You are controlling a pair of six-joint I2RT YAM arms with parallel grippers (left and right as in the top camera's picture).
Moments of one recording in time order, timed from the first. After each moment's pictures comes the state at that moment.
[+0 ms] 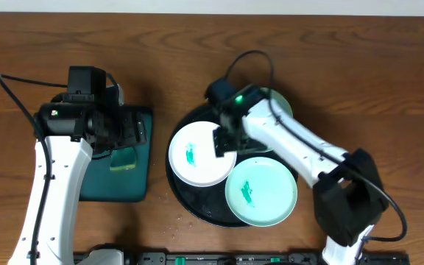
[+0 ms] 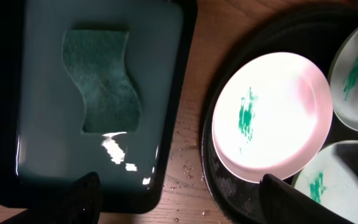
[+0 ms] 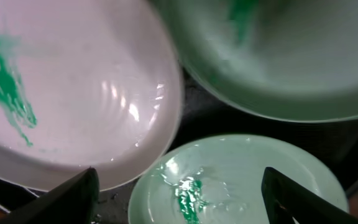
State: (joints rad) left arm -0.02 1.35 1.27 -1.20 0.16 -0.22; right arm 0.70 1.94 1.51 -1.15 0.00 0.57
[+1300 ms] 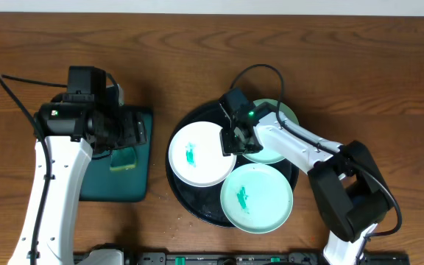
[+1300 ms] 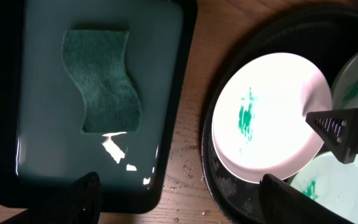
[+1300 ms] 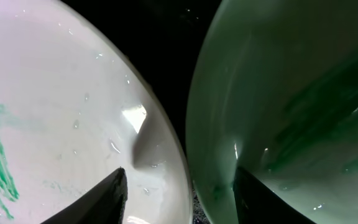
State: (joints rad) left arm -0.02 1.35 1.27 -1.20 0.16 -0.22; right arm 0.60 1.94 1.24 -0.70 -0.12 0.49
